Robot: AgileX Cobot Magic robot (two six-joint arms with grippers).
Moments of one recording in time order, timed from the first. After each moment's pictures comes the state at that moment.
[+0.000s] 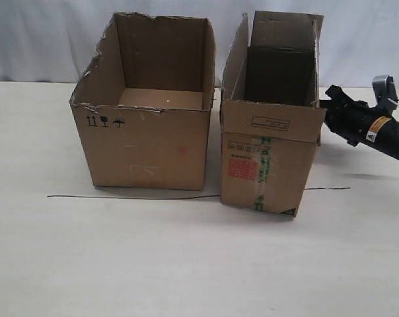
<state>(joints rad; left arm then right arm) 0.03 0.00 0.00 0.07 0.02 -0.10 -0.07 2.31 -1.20 -0.90 -0.94 1.43</state>
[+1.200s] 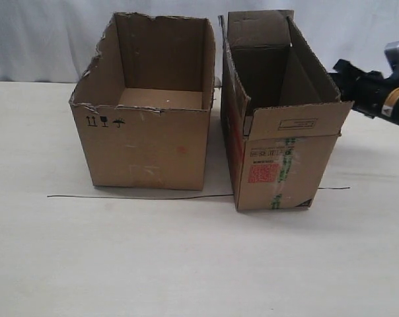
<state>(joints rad) 0.03 0.00 0.00 0.07 0.02 -0.10 -0.09 2.12 -1.18 -0.98 -0.83 1.42</state>
